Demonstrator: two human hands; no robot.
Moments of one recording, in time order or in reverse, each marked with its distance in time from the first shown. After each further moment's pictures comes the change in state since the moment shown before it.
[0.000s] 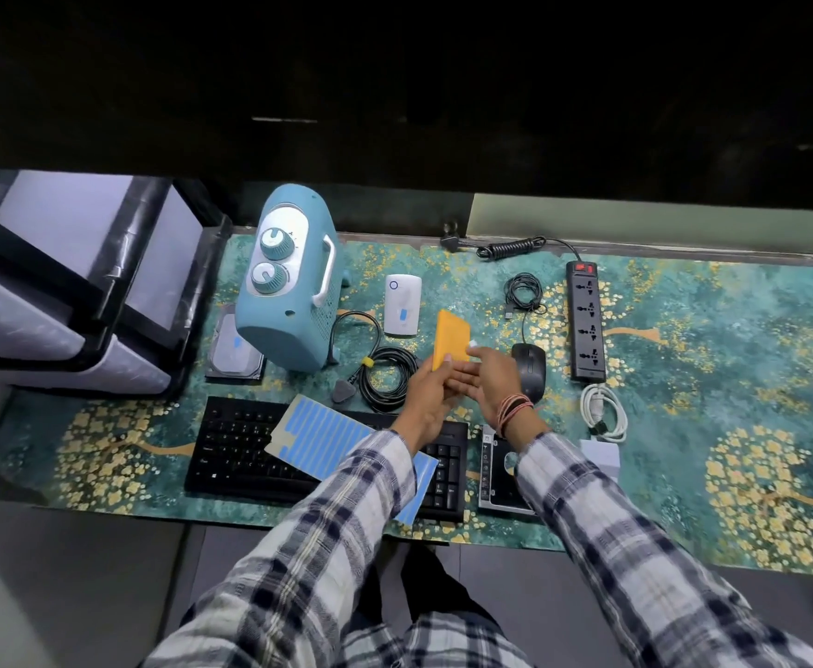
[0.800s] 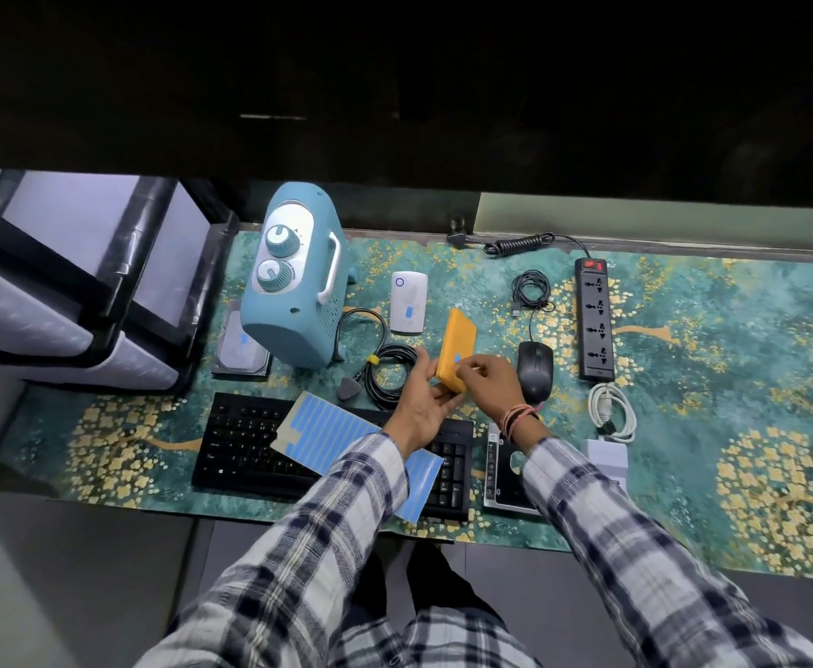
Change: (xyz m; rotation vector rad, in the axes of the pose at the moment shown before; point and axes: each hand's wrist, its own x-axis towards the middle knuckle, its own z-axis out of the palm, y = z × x) left_hand -0.003 -0.001 -0.016 -0.177 -0.001 -0.129; right_hand 0.005 0.019 -0.017 -0.810 -0.054 -0.453
